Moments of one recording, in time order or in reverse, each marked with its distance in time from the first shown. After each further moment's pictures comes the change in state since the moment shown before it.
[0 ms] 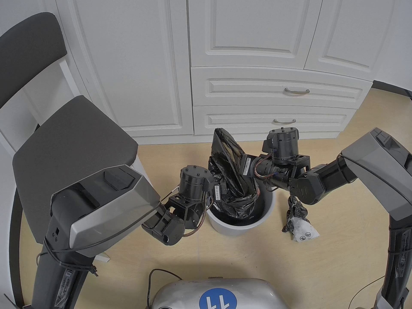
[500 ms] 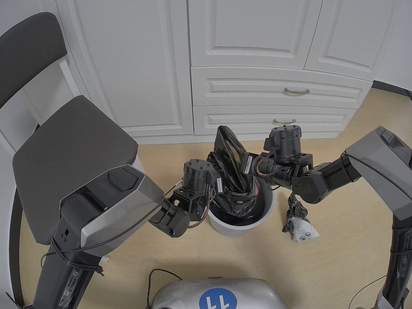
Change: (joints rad) left arm 0.015 0.063 -0.156 0.056 0.000 -0.003; right arm 0.000 -0.026 0.017 0.000 0.005 0.000
